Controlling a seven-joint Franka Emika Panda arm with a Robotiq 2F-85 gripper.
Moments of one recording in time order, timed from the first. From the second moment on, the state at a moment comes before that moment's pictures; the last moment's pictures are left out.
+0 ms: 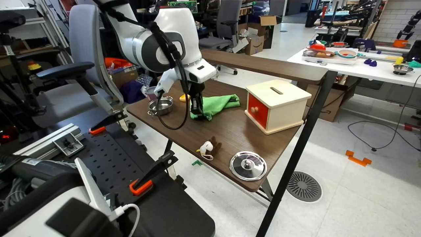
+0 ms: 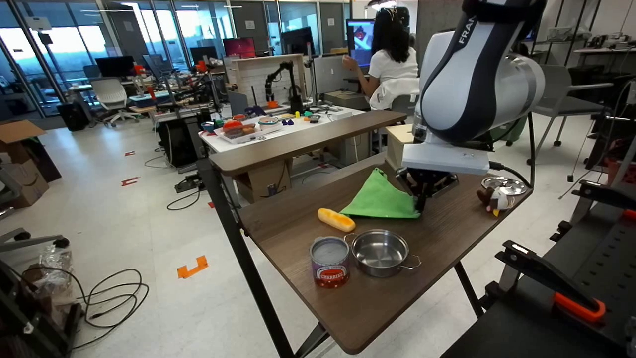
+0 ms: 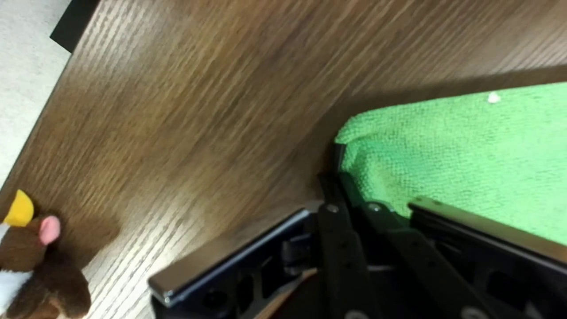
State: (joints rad) arm 0.21 0.76 -0.10 -2.10 0.13 2.98 0.78
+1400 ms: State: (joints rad) arm 0.54 0.25 -0.47 -2.38 -0.11 2.97 0.73
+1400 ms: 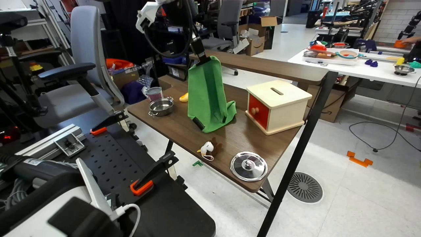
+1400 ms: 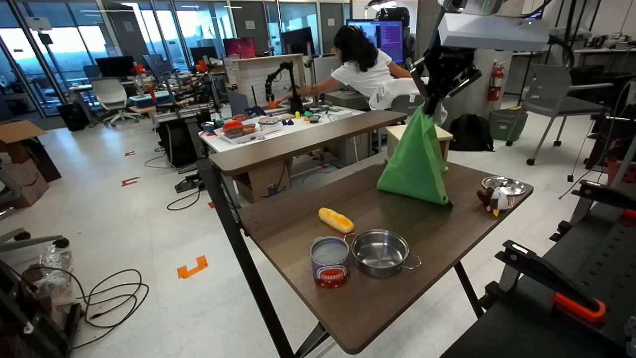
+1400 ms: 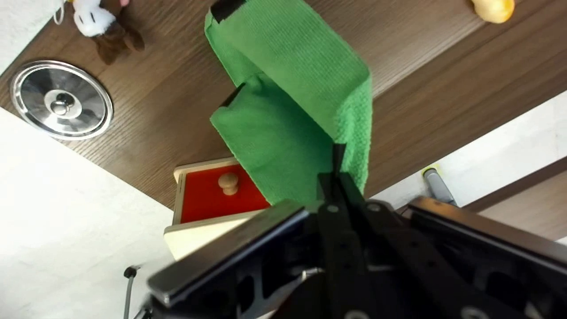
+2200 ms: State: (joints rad) arm 0.41 0.42 -0.16 -2.43 -0.04 2.98 0.70
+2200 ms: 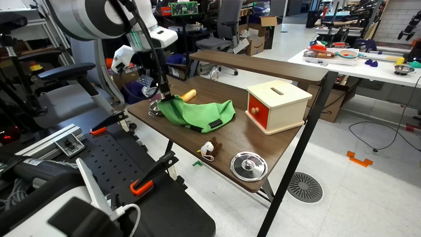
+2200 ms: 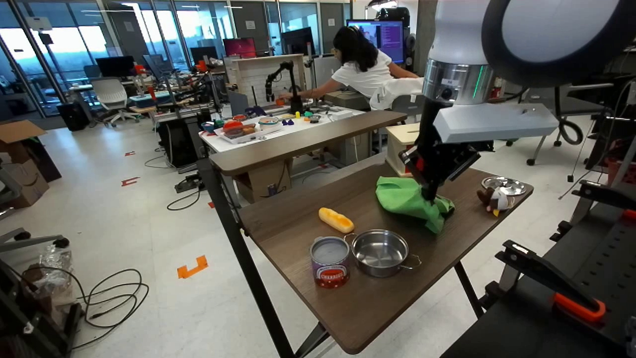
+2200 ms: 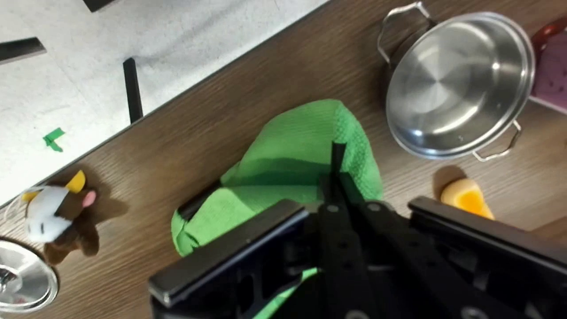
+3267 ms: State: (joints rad) arm 0.30 0.59 0.00 -2.36 0.11 2.98 0.52
